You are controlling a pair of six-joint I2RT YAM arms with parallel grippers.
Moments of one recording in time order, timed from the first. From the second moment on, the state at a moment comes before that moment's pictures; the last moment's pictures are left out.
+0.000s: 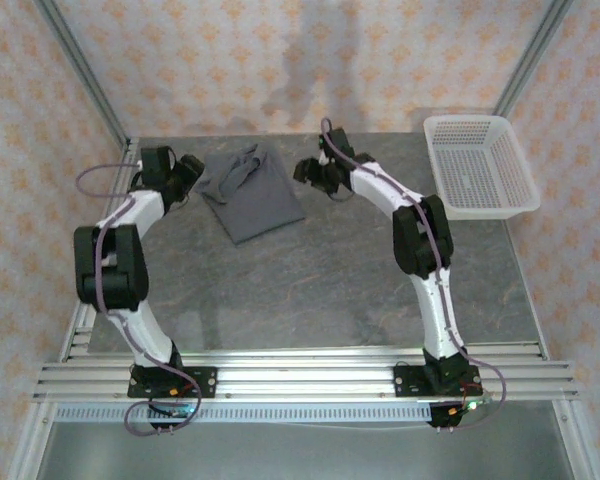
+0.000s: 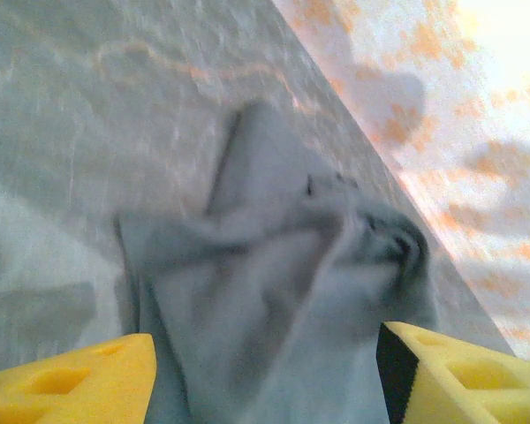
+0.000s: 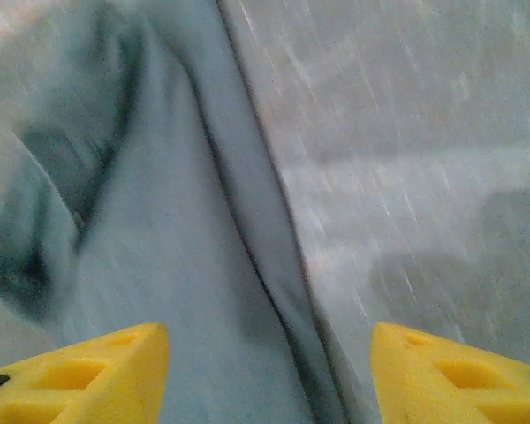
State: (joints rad) left arm 0.13 1.75 1.17 -0.08 0.19 -0.86; right arm 0.44 2.26 1.86 -0.46 -0.29 0.66
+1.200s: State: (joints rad) left arm -0.22 0.90 0.64 -0.56 0.24 -0.84; right arm 0.70 1.45 0.80 -0.44 -0.17 0.80
